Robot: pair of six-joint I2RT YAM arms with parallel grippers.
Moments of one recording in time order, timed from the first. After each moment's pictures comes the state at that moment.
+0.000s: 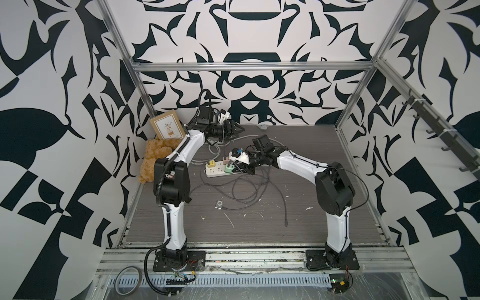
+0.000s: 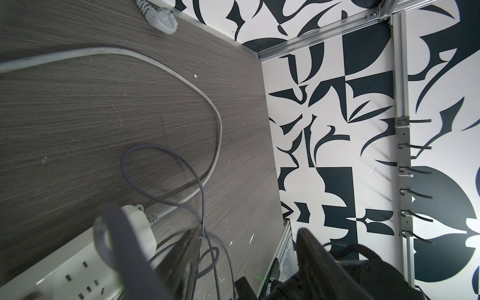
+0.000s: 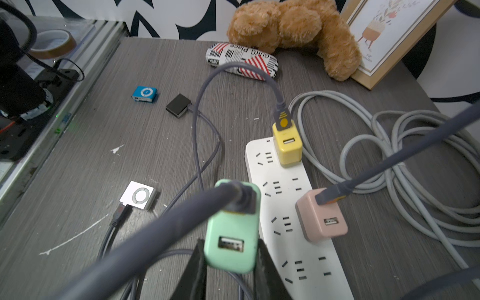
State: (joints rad) left arm -0.24 2.07 1.85 -0.47 0.92 -0.64; right arm 0.60 2.03 1.57 -0.36 -0.76 -0.72
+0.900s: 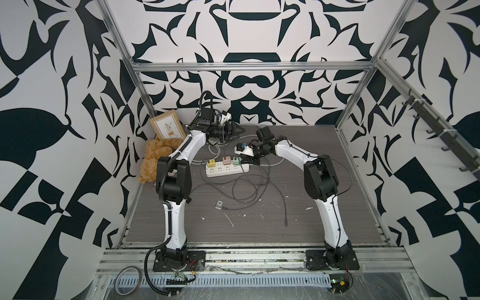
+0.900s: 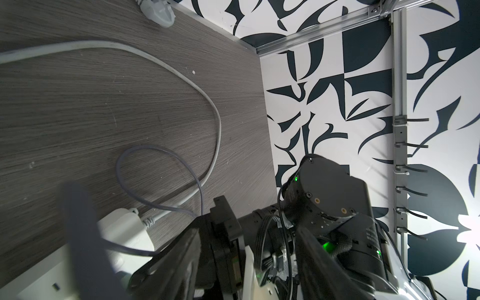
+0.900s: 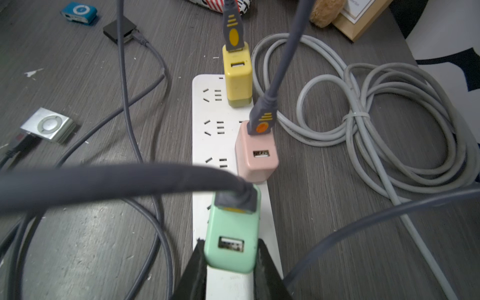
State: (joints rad) left arm -0.24 2.11 1.87 -0.45 0.95 -0.64; right arm 0.50 2.30 1.92 -0.61 -0.74 -1.00
